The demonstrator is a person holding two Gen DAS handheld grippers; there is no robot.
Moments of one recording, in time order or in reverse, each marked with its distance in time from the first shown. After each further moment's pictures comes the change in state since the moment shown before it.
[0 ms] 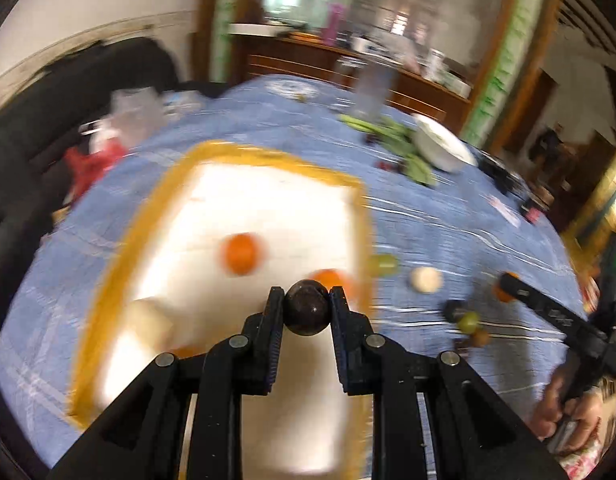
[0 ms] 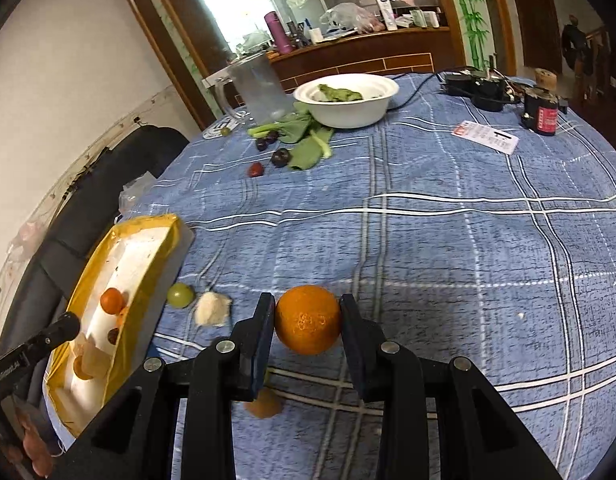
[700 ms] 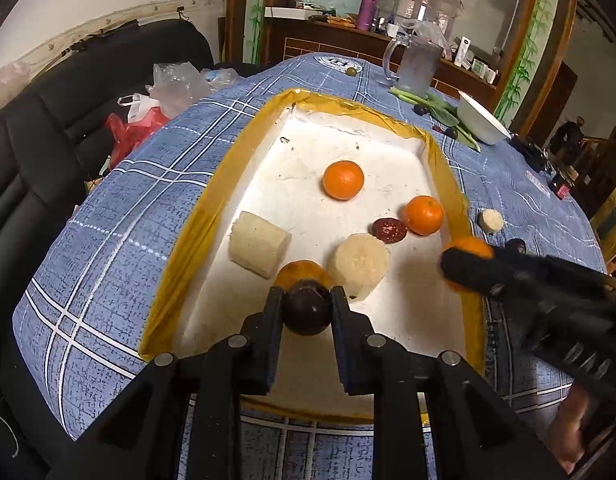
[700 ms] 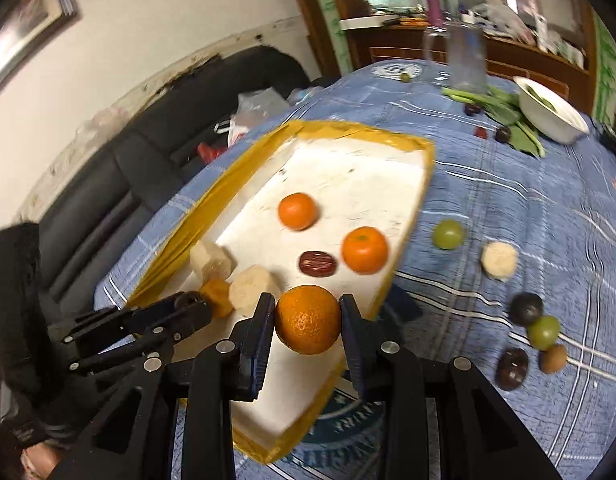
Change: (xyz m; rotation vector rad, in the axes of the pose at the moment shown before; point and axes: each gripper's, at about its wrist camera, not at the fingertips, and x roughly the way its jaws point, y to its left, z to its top) left arm -0.013 0.058 -0.053 0.000 0.046 0.057; right arm 0.030 0.193 -0.063 -0.377 0.163 0.183
